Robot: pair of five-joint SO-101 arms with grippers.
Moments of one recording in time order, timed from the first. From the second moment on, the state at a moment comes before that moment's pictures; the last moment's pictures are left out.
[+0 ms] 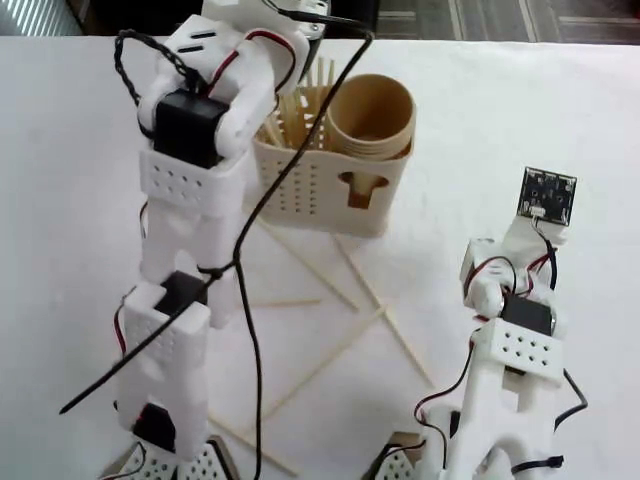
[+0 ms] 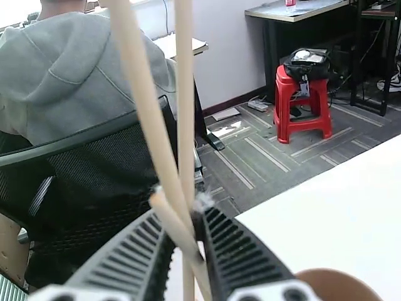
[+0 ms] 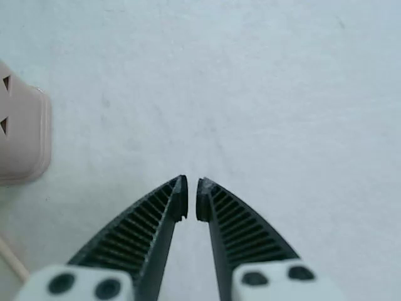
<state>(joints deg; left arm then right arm) 16.6 30.8 -84.5 74.8 -11.6 15.7 -45.7 62.4 37.5 5.2</state>
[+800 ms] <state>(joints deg) 16.0 30.9 -69.6 79.1 -8.8 15.7 -45.7 62.4 37.5 5.2</state>
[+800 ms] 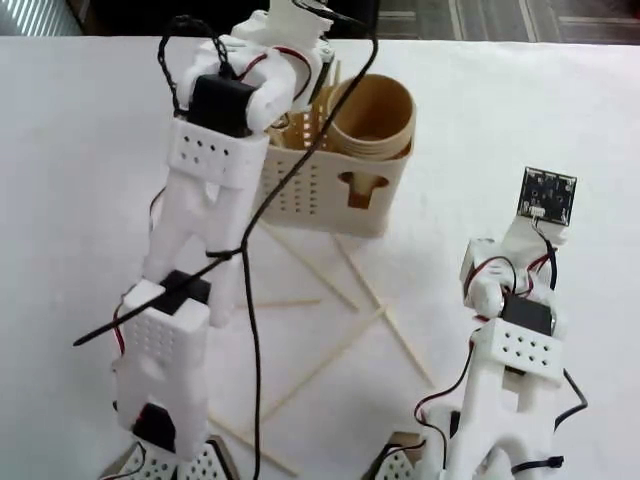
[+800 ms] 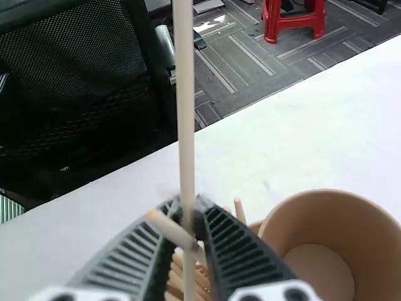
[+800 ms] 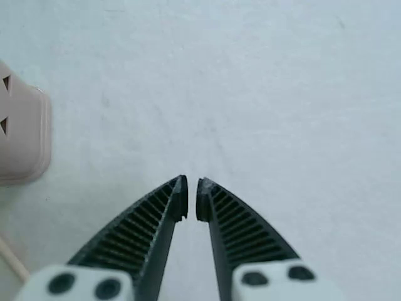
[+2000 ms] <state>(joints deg) 7.3 13.4 -69.6 98.6 -4.7 15.7 -45.7 62.4 37.5 5.2</state>
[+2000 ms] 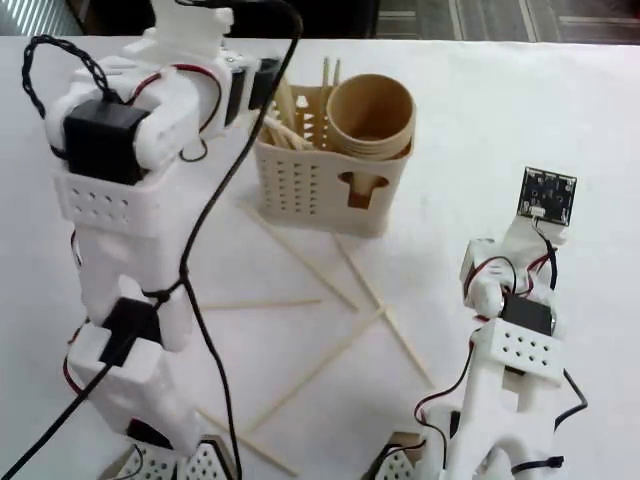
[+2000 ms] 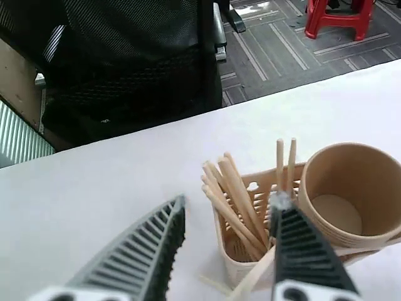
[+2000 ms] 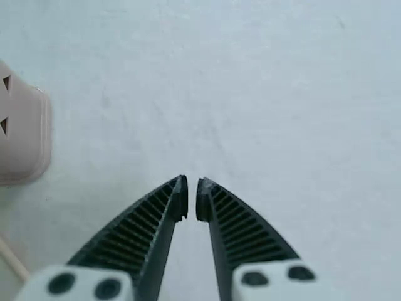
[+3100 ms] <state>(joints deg) 15.0 30.0 -69.4 102.1 -11.5 15.7 -45.7 62.4 37.5 5.2</state>
